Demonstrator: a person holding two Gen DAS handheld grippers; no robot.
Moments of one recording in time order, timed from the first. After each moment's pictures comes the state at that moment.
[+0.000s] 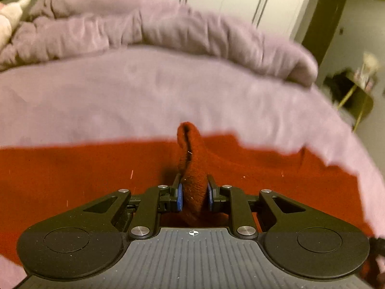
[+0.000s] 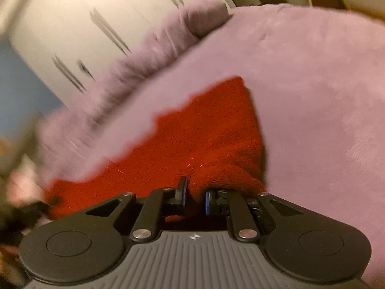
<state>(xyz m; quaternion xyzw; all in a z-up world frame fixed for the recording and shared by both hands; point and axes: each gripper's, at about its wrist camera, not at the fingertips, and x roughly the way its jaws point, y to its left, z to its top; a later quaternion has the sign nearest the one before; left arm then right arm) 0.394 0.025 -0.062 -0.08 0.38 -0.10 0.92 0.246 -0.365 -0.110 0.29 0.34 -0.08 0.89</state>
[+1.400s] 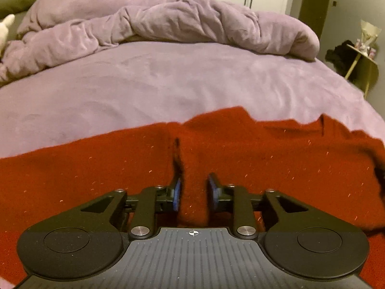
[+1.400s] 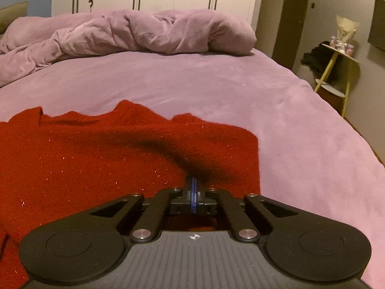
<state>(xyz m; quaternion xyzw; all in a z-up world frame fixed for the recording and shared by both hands) 0.399 0.010 -0.096 0.00 0.37 -0.10 0.92 0.325 -0.331 -0.099 -0.02 0.36 -0.14 0.92</state>
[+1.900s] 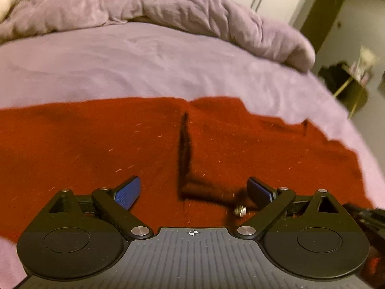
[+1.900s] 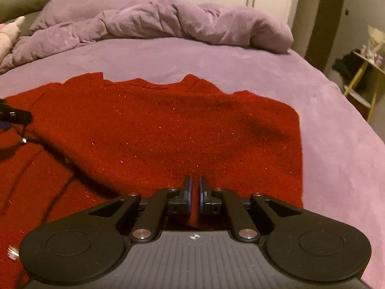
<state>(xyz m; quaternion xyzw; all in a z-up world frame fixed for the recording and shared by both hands) 0.365 0.060 -0.091 -0.12 0.40 -0.13 0.90 0.274 -0.274 -0.090 -0.02 0.38 -0.08 0.92</state>
